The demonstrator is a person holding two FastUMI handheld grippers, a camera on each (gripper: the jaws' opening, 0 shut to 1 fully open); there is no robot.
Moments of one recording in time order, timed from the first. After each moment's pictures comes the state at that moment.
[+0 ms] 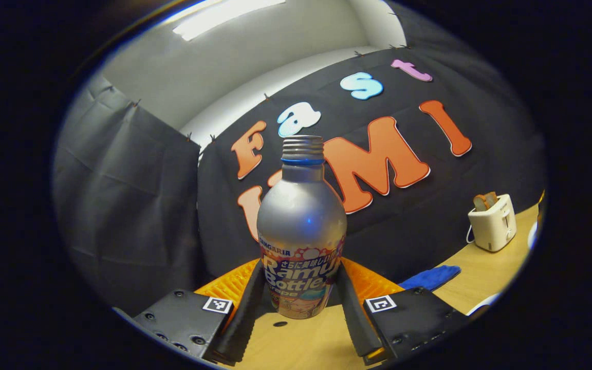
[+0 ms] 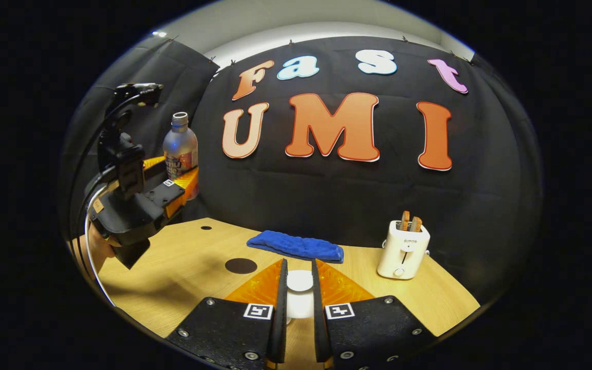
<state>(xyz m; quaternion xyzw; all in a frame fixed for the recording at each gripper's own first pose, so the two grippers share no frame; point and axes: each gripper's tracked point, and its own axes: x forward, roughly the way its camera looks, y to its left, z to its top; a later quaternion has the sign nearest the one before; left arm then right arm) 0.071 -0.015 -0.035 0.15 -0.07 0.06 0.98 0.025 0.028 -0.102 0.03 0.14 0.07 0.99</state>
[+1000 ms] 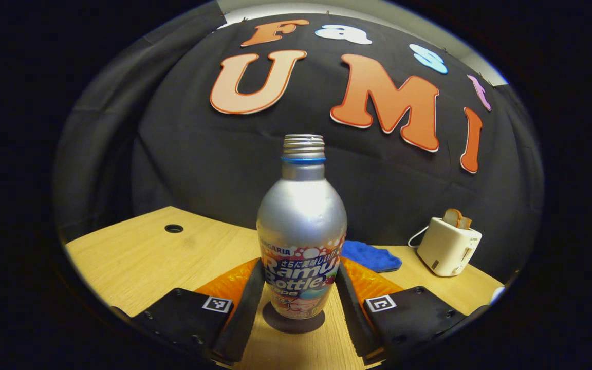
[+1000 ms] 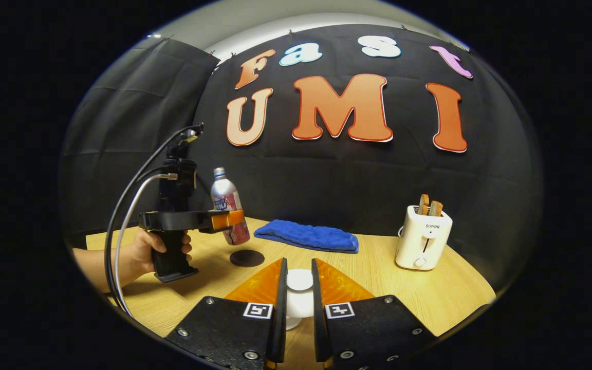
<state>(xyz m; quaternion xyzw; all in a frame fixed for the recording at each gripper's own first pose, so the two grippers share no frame) 0.165 -0.052 -0.222 -0.10 0.18 -0.05 0.98 0.045 0.042 -0.146 0.04 0.17 0.10 0.98</state>
